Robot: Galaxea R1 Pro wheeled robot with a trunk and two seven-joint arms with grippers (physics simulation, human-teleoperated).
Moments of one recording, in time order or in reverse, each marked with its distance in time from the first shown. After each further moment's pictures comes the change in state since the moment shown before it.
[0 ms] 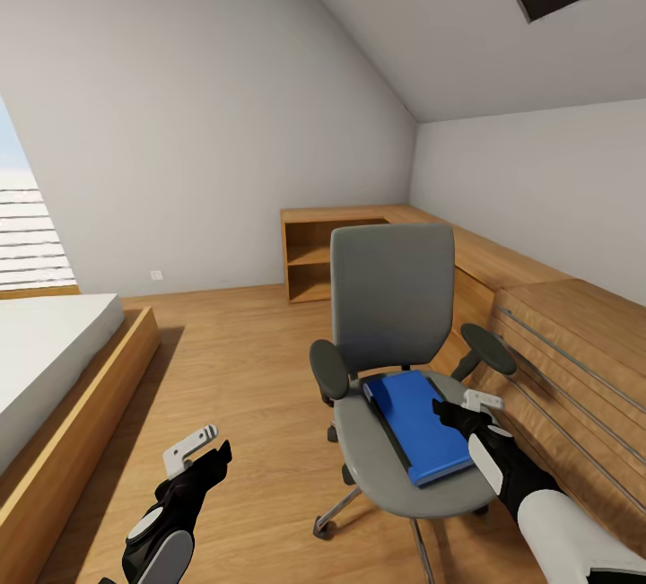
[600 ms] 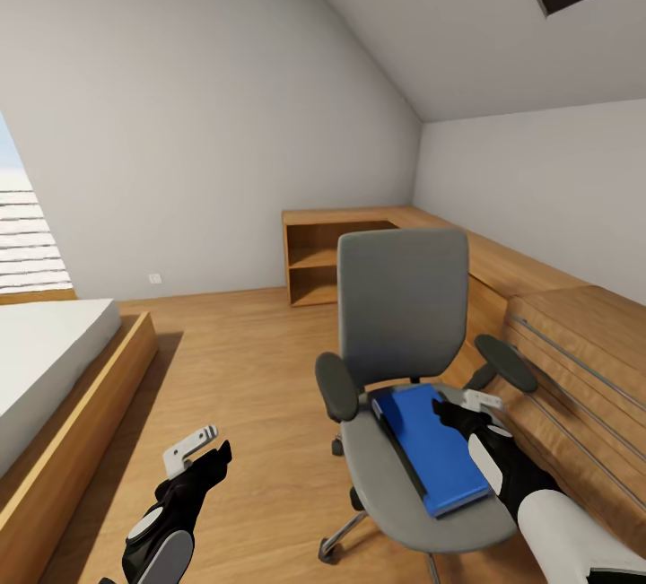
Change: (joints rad) left arm 0.000 0.000 0.000 0.000 0.000 0.000 0.000; right arm 0.000 0.000 0.000 0.000 0.000 0.000 0.000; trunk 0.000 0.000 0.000
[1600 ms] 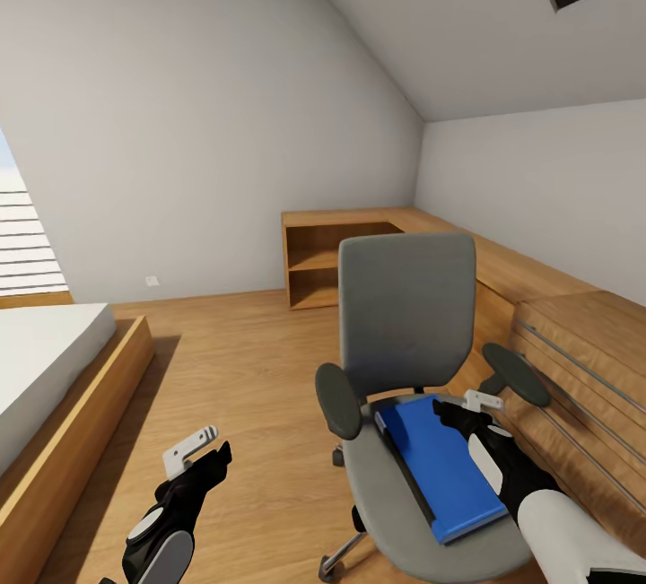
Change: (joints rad) left arm 0.000 0.000 0.000 0.006 -0.001 0.000 0.000; right arm 0.000 0.000 -0.001 0.000 0.002 0.005 -0.007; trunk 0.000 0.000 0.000
